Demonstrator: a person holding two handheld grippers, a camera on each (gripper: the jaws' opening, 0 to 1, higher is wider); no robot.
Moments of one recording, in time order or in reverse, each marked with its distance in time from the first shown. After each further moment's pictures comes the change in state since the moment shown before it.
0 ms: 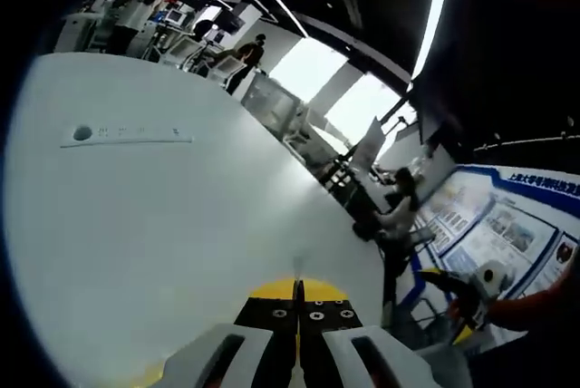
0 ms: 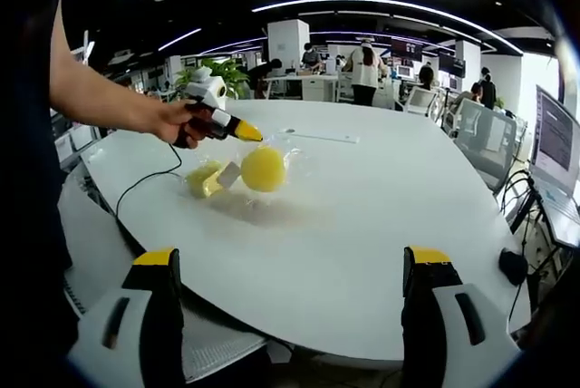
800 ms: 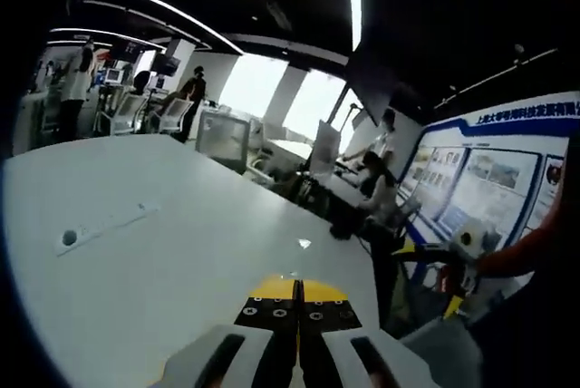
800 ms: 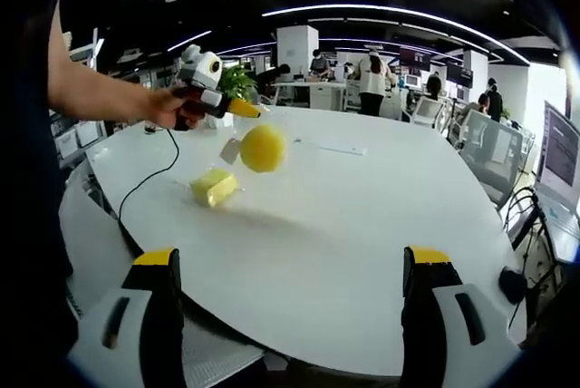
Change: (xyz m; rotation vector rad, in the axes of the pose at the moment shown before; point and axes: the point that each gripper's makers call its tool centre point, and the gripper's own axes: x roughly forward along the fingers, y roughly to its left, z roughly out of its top) left arm -0.032 -0.063 0.046 0.317 -0.037 -0.103; right arm 0.005 0.003 0.020 -0.035 -0.029 0.027
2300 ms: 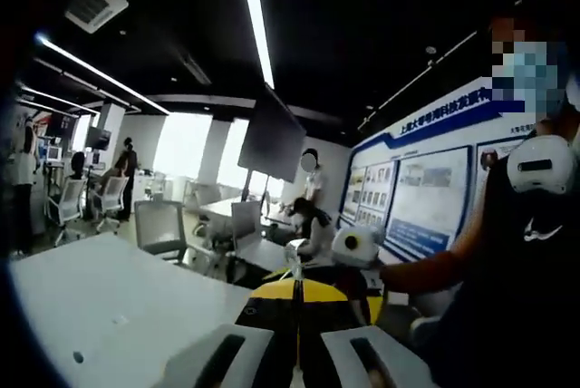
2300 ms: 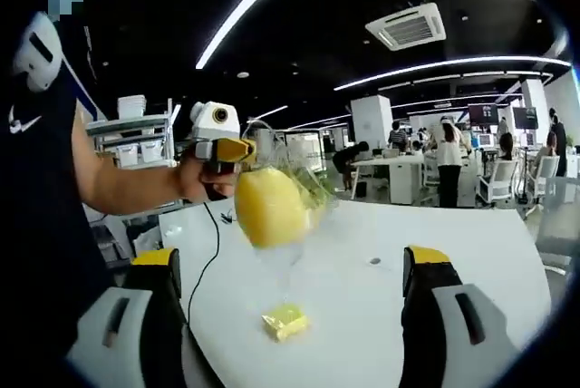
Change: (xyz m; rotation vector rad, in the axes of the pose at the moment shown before) left arm -0.087 -0.170 0.155 0.230 -0.185 -0.261; right arm -0.005 0.059 0.237 0.013 -0.414 0.456
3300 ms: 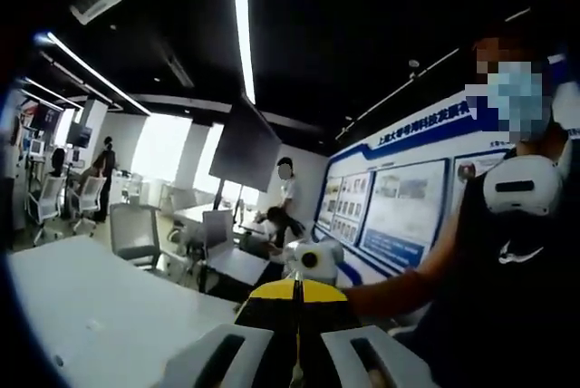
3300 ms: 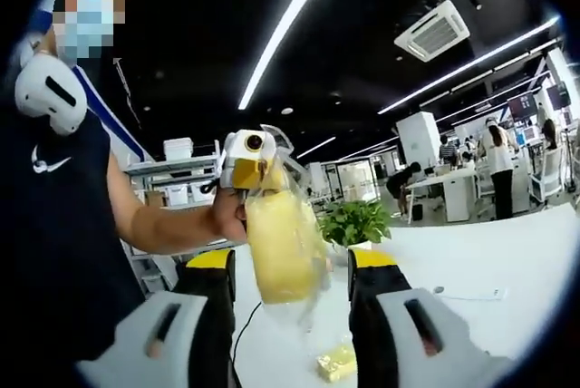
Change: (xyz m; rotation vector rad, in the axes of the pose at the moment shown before) left arm 0.004 -0.032 0.015 -0.036 -0.032 -0.119; right arm 0.034 0.046 0.022 0.082 -0.134 0.245
